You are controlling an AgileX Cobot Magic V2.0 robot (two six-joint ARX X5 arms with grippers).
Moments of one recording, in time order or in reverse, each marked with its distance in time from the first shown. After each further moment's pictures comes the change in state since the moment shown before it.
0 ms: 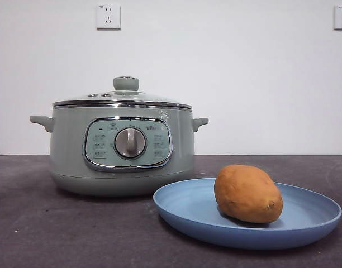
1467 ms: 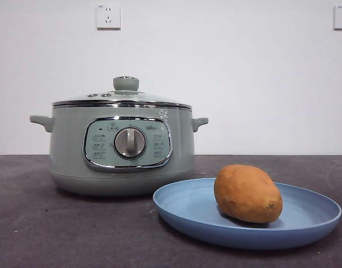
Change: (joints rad) left arm 0.003 -0.353 -0.479 -0.201 -0.068 -0.118; right arm 0.000 0.000 0.000 0.000 0.000 0.000
